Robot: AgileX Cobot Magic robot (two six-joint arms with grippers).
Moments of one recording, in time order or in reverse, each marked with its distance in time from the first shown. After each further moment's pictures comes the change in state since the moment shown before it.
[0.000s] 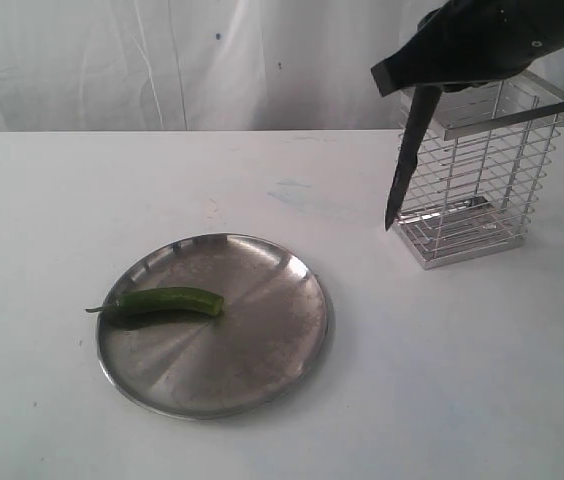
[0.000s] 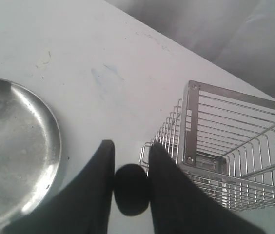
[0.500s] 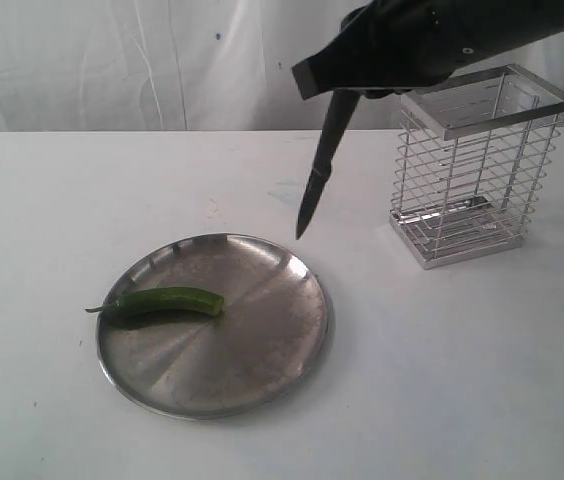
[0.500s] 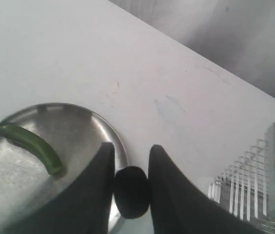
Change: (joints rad) left arm 0.000 0.000 0.000 0.000 0.000 0.000; right arm 0.131 0.000 0.000 0.147 -0.067 -0.036
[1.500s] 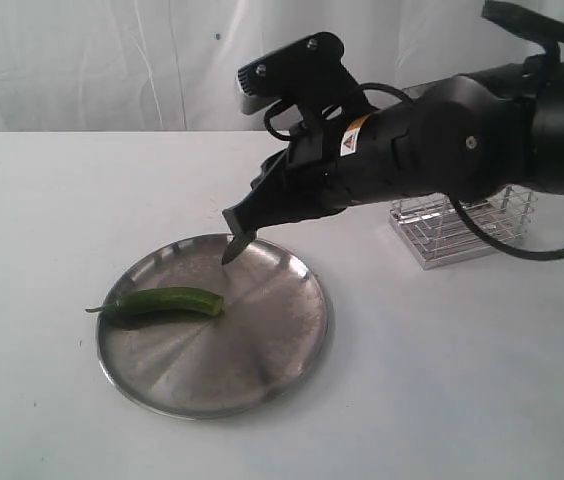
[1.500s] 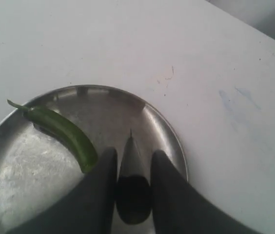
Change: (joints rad) left arm 0.000 0.000 0.000 0.000 0.000 0.000; right arm 0.095 0.174 0.228 0.120 -0.360 -0.090
